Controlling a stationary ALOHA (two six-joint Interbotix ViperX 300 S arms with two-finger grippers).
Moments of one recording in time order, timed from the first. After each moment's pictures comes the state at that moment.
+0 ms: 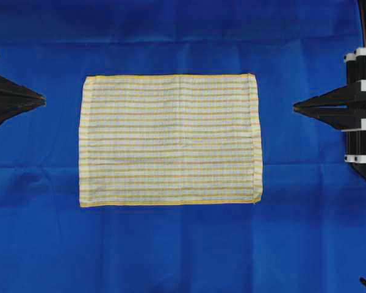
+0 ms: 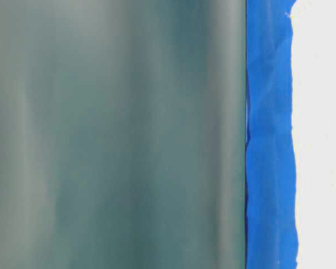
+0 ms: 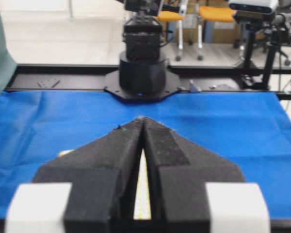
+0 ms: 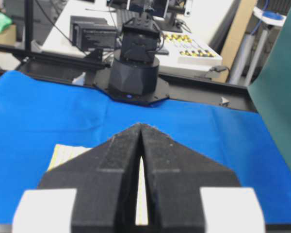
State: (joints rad) left arm 0.00 -0.96 1.18 0.00 -0.29 0.00; right arm 0.00 -0.96 1.18 0.00 -0.29 0.00
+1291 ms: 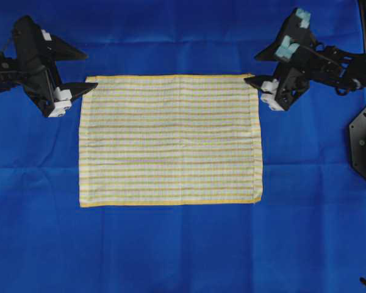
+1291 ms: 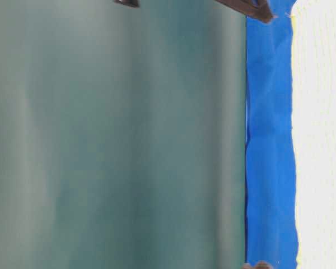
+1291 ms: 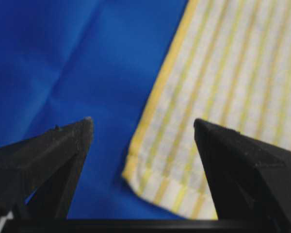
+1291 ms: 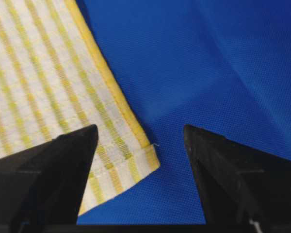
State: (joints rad) left arm 0.40 -0.19 1.18 -0.04 -0.42 0.06; right arm -0.45 -0.16 1.06 0.17 -0.16 0.00
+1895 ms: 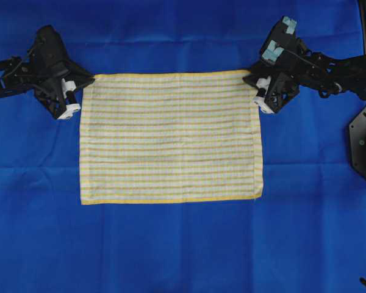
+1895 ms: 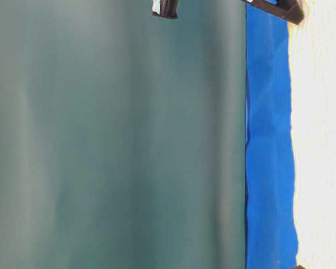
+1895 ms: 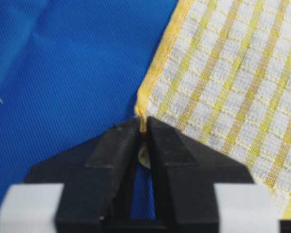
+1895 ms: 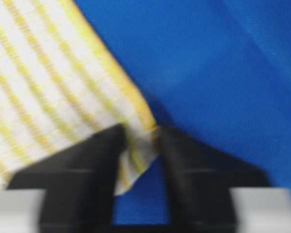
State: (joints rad) left arm 0.43 0.03 1.15 -0.04 -0.46 0.06; right arm -0.46 -0.01 1.06 0.23 -0.24 0.00
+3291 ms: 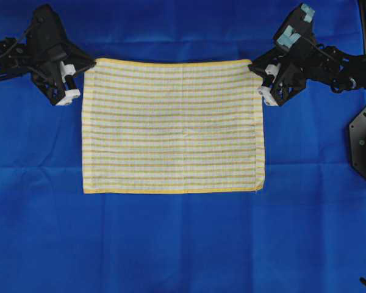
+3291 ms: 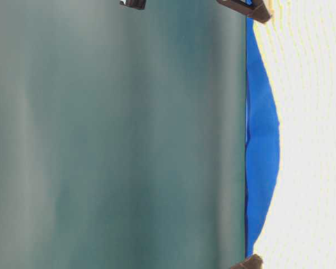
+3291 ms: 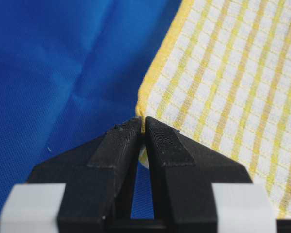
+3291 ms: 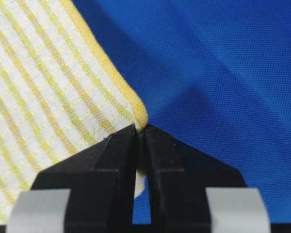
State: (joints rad) left arm 0.45 -0.19 1.08 -0.04 -0.21 0.13; right arm -0.44 -0.17 1.07 0.33 -0.19 0.00
